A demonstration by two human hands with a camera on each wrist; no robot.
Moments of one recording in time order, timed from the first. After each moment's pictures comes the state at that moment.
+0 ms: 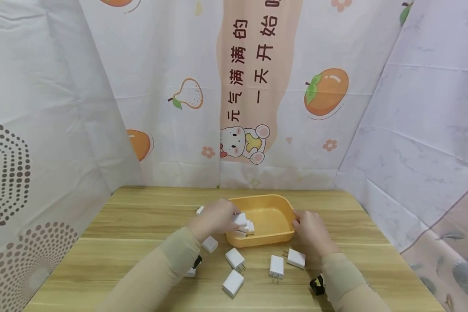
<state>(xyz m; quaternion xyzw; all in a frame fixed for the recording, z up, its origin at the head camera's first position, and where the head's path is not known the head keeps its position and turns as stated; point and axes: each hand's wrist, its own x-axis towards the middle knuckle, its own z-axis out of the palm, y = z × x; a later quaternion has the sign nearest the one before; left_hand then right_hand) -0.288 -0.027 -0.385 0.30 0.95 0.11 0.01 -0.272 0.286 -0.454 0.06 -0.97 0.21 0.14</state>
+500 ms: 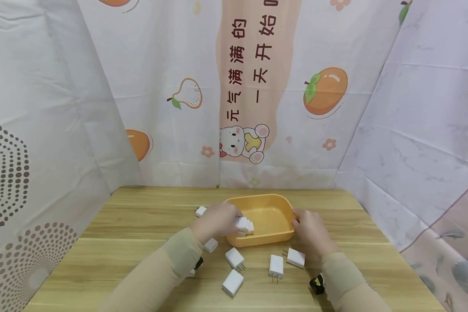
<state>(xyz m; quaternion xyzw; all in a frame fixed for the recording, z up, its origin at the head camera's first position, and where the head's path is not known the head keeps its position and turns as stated) -0.287 -0.020 -0.393 0.34 0.94 0.09 0.00 -0.271 0.286 -0.453 0.06 -0.96 0.21 0.15</state>
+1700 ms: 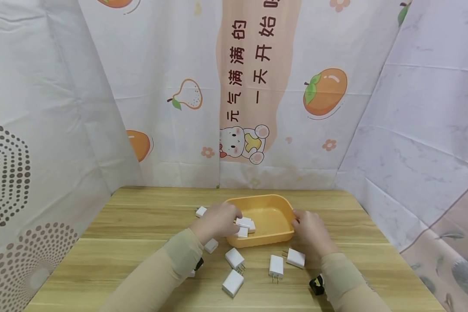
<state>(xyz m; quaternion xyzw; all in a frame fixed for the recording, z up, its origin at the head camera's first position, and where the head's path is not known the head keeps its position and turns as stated) -0.286 -0.023 -0.390 0.32 0.94 0.12 0.01 -0.270 0.286 -0.453 0.06 -0.96 0.22 0.14</state>
